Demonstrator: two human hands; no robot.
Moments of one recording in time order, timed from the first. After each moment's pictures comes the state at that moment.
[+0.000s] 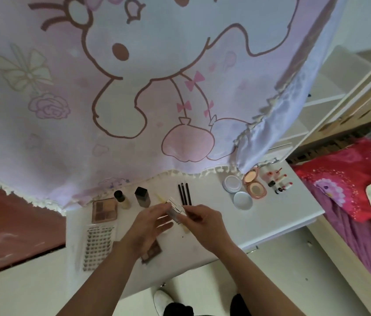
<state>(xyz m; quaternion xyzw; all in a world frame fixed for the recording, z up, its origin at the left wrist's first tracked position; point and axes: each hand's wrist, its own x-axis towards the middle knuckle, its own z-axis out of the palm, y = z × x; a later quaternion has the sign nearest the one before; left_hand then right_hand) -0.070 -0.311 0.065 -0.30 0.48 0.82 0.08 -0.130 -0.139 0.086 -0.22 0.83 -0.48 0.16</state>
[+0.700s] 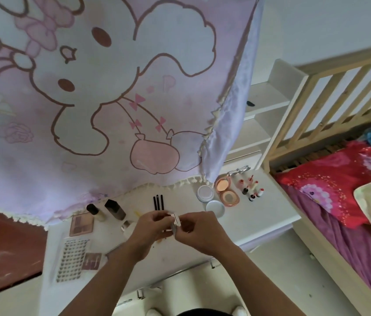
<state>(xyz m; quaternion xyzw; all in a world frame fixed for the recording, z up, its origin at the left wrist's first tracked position) -0.107 -0.189 0.106 -0.24 0.64 0.72 0.06 -0.171 -0.022 0.121 -0.31 0.84 -0.41 0.17</state>
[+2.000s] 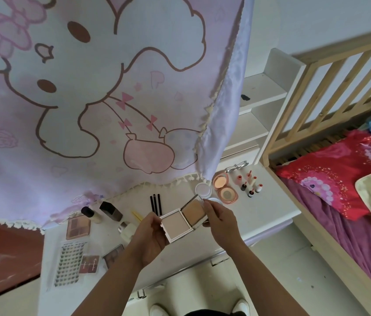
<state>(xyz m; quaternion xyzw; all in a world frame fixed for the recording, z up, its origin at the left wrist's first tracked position) -0.118 -0.179 0.091 -0.34 0.36 0.86 0.10 -0.201 0.008 0.085 -0.05 0.77 -0.61 0.16</state>
